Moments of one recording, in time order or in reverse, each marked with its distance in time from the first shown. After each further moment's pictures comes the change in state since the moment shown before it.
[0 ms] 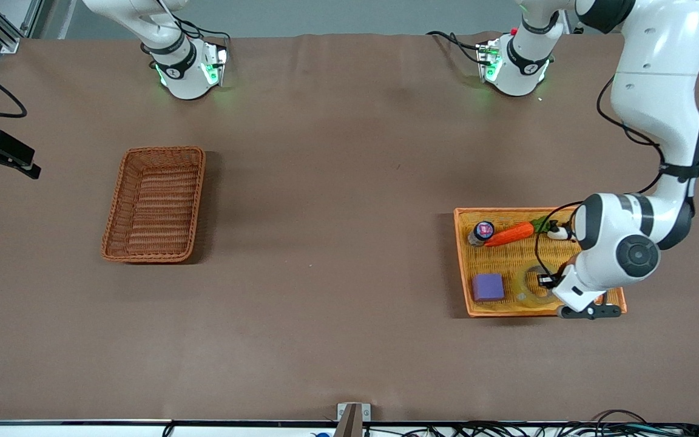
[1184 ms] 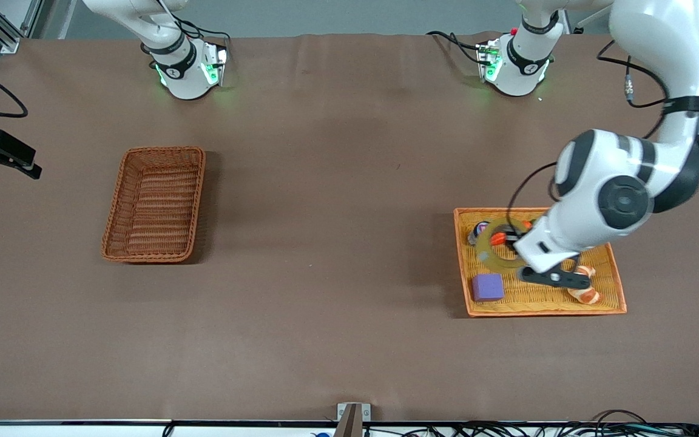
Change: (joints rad) left arm -0.071 -0.197 -0.222 0.046 0.000 -0.320 -0.067; right arm -0.001 0.000 0.003 0.000 0.000 0.002 -0.001
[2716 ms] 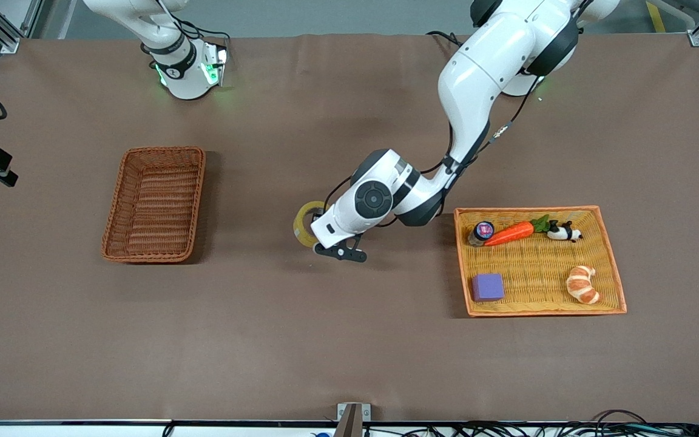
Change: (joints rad) left arm -0.494 0.530 -0.003 0.377 -0.250 0.291 -0.286; right arm -0.019 0.002 -0.003 0.014 -0.024 0.068 0.000
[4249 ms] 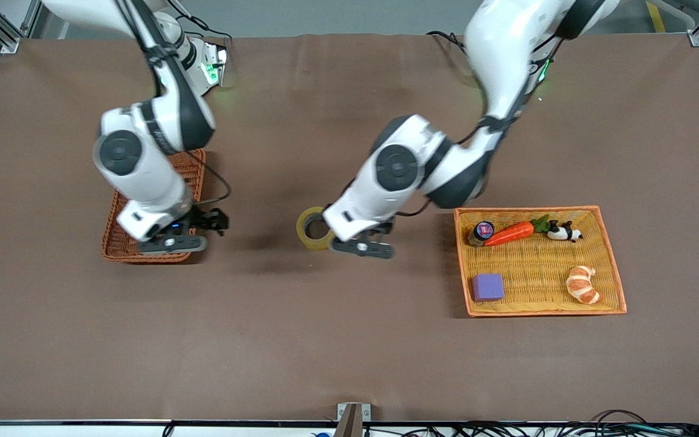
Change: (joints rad) left arm 0.028 -0.309 0.150 -0.023 0.000 -0.262 -0.017; right arm 0.388 0.219 0.032 -0.523 0.001 0.646 0.317
